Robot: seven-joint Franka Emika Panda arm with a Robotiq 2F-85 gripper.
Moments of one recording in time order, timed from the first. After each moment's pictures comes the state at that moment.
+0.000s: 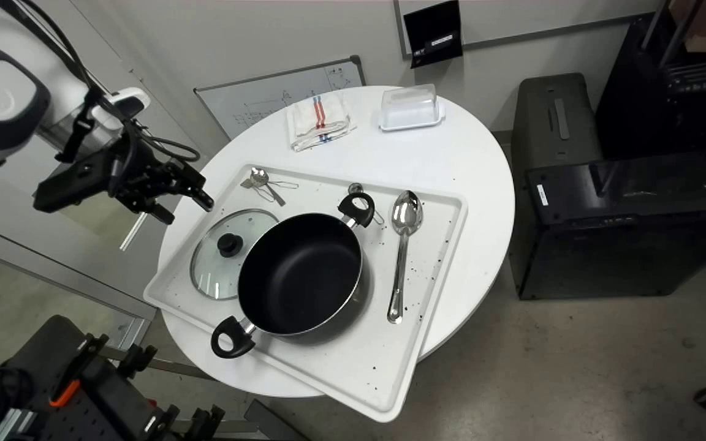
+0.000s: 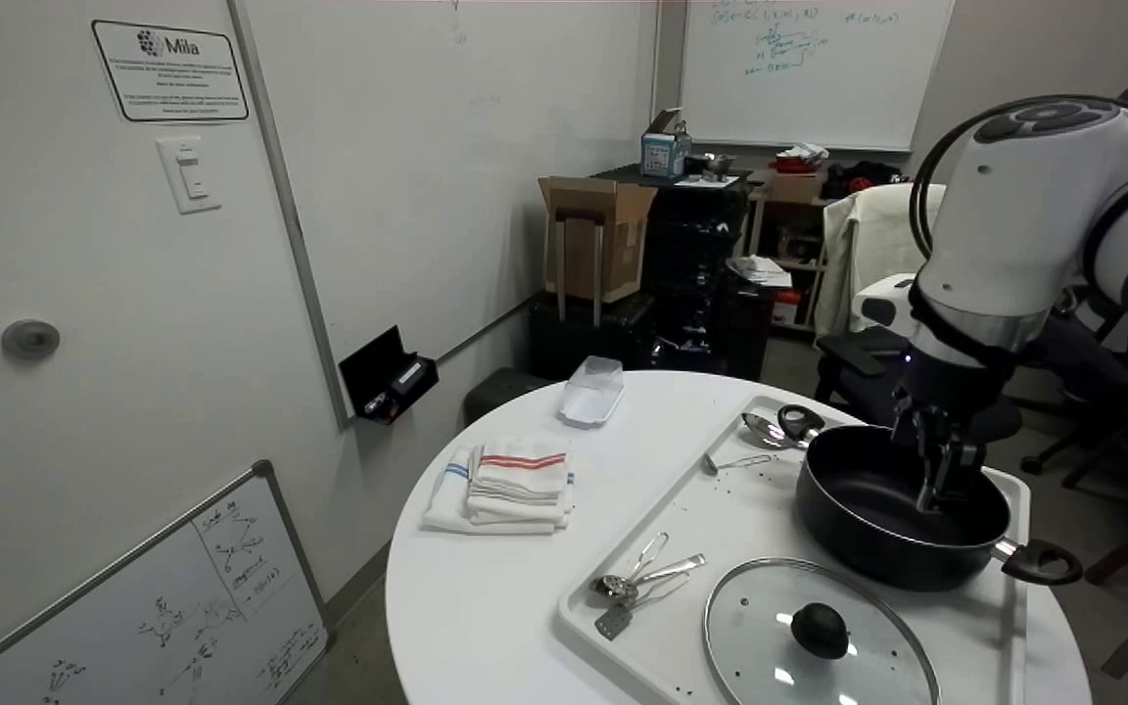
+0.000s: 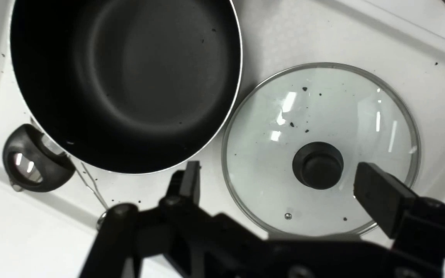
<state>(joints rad) 0.12 0.25 0.05 -2.49 -0.44 2.69 0.02</state>
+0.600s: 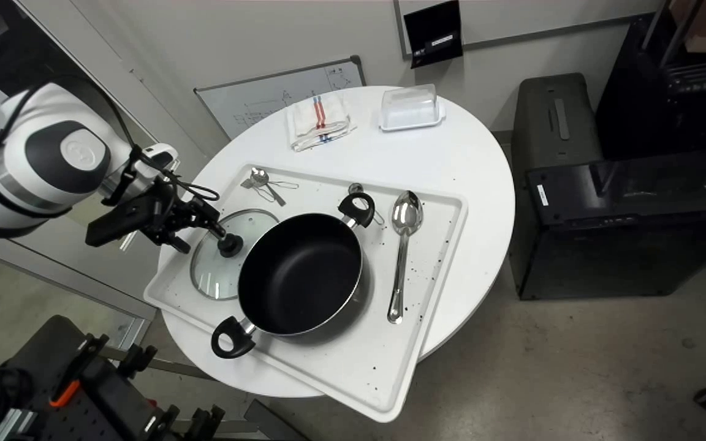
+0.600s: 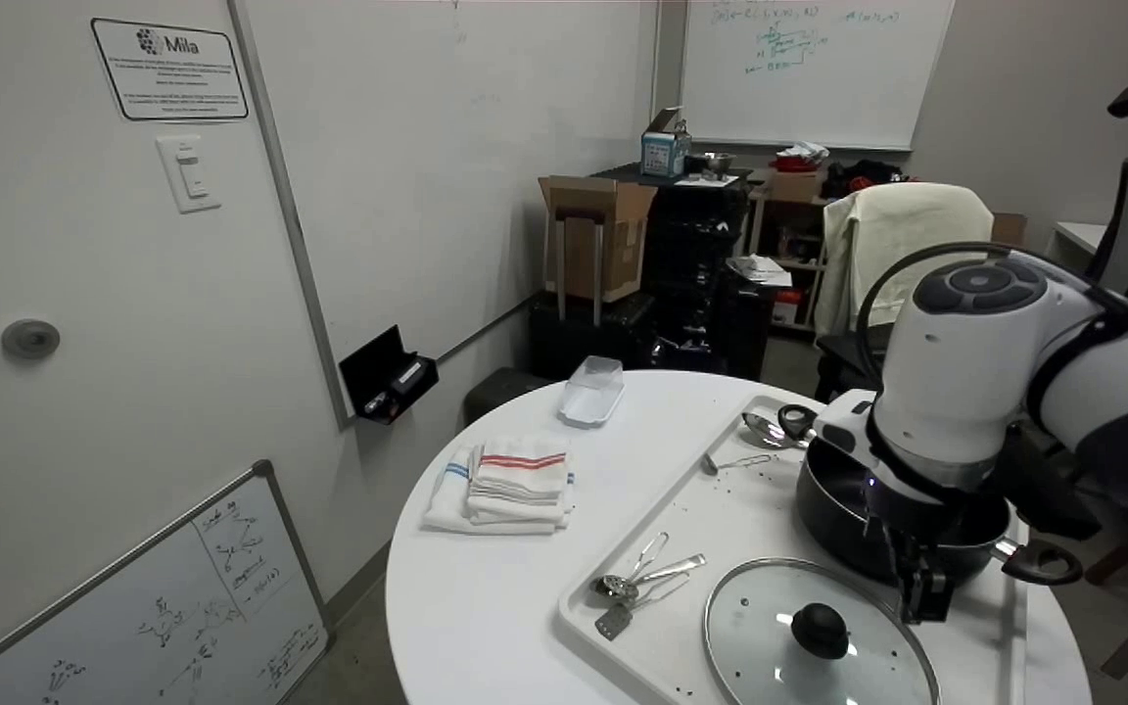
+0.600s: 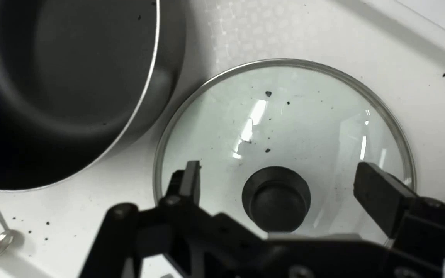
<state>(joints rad) 0.32 0.55 -0.04 -2.37 -0.52 2.81 0.14</state>
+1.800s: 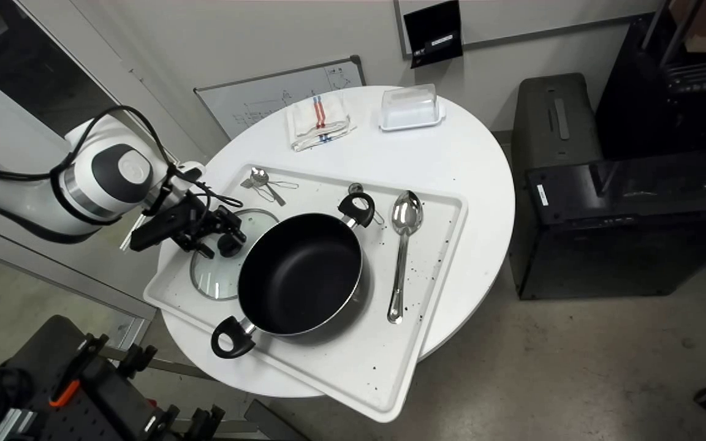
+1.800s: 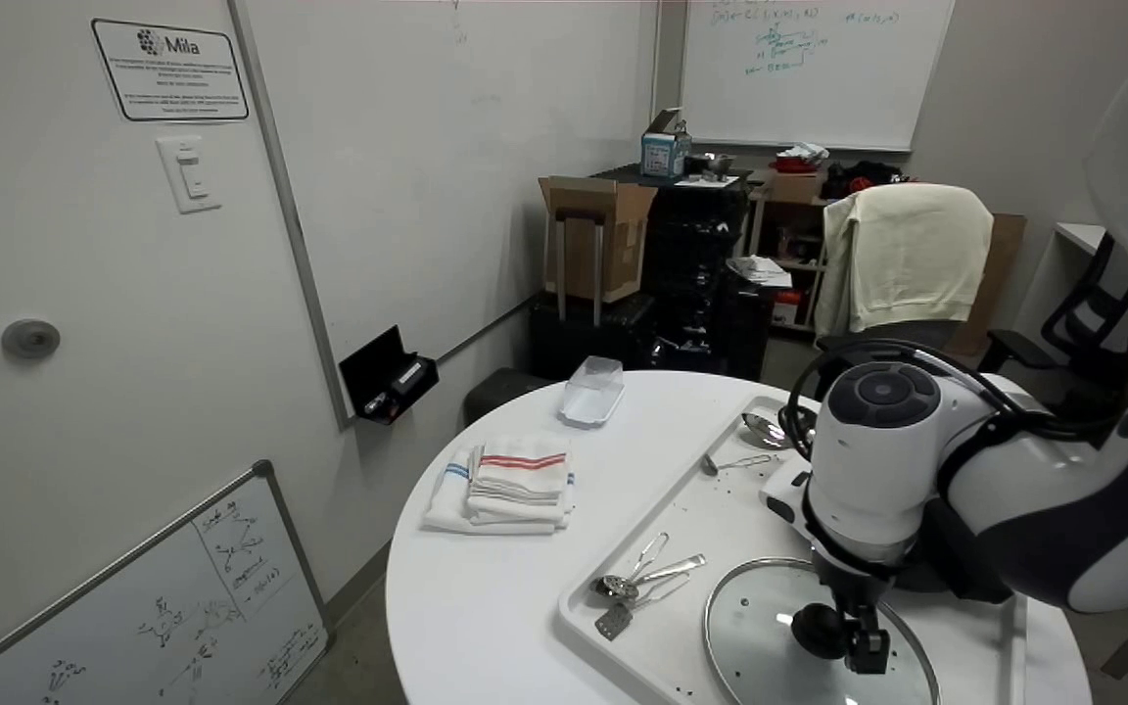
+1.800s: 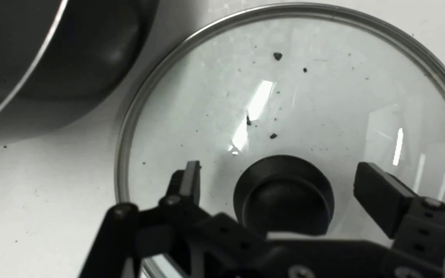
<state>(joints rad) 0.42 0.81 -0.09 -2.15 -0.48 2.81 0.14</state>
